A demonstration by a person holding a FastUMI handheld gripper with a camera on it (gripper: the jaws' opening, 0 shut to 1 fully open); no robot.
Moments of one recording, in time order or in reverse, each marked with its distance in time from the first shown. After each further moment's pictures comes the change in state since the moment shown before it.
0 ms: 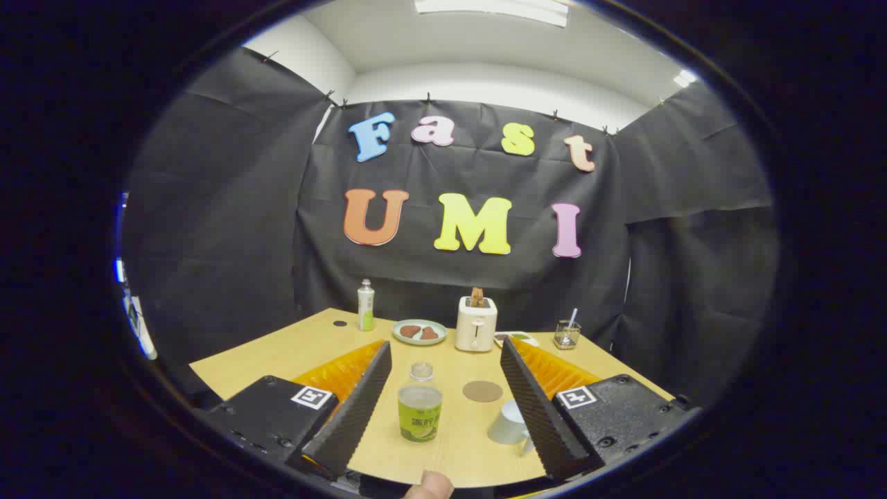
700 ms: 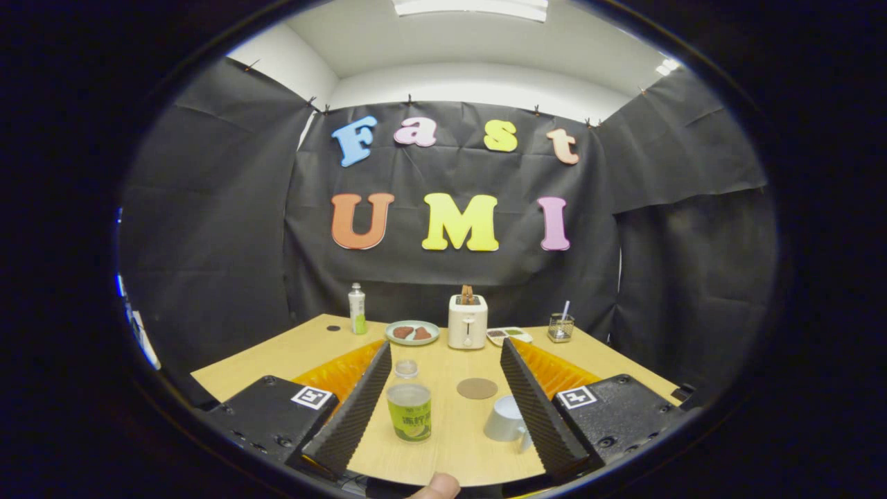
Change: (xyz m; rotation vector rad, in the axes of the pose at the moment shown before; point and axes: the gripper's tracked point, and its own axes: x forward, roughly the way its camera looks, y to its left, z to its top) arm 0.004 -0.024 -0.012 0.081 0.003 -0.030
